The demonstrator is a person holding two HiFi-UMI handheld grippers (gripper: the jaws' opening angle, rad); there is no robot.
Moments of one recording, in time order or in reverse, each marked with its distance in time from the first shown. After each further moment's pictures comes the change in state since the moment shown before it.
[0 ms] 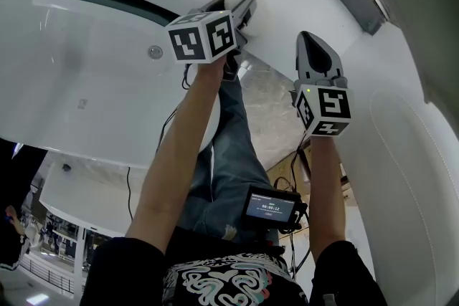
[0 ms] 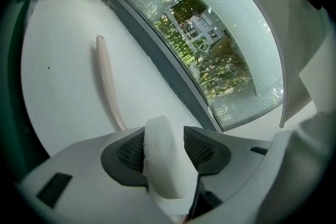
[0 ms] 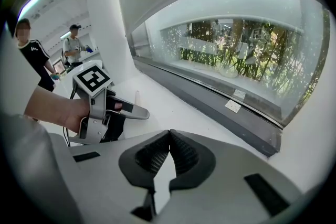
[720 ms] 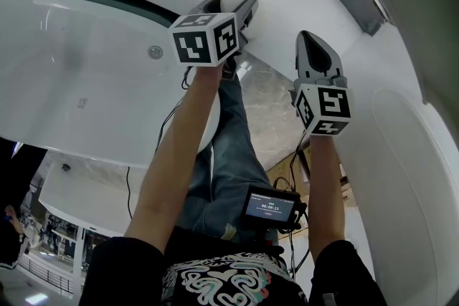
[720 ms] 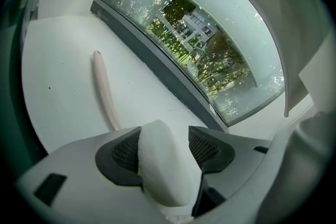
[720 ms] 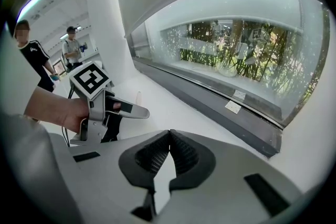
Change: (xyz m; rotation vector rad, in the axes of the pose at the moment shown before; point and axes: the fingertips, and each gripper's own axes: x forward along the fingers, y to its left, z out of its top) left arm -0.005 0.000 0.007 0.117 -0.020 0.055; right arm 0.000 0.000 0.002 0.002 -0.006 -0.001
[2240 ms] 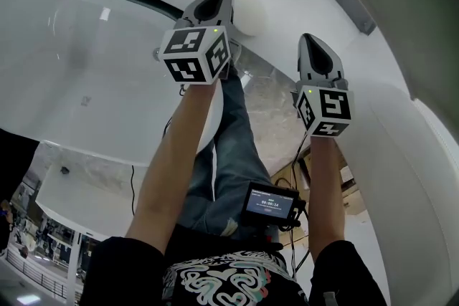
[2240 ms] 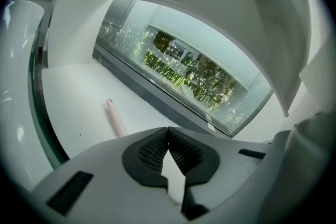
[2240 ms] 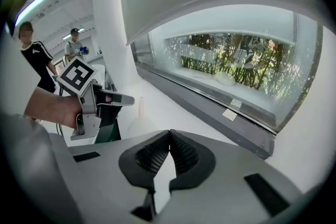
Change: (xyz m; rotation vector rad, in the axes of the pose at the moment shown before) left arm -0.068 -0.013 0.045 0.187 -0.275 0.074; right arm -0.029 0.006 0.009 -0.016 -0.065 -0.011
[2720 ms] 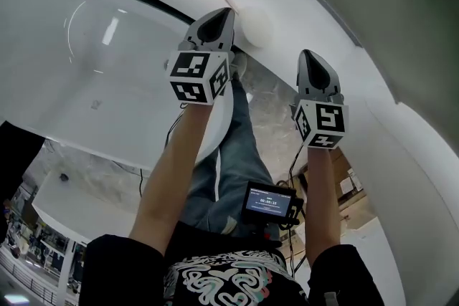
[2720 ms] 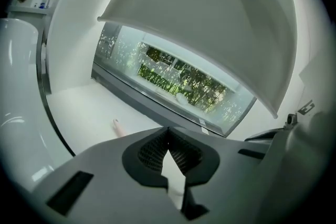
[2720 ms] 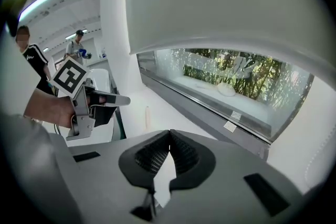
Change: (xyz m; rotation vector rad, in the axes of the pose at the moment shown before) left arm -0.056 0.002 0.035 0.110 -0.054 -0.019; right arm -0.023 0.035 0.032 -0.026 -0.054 -0.012
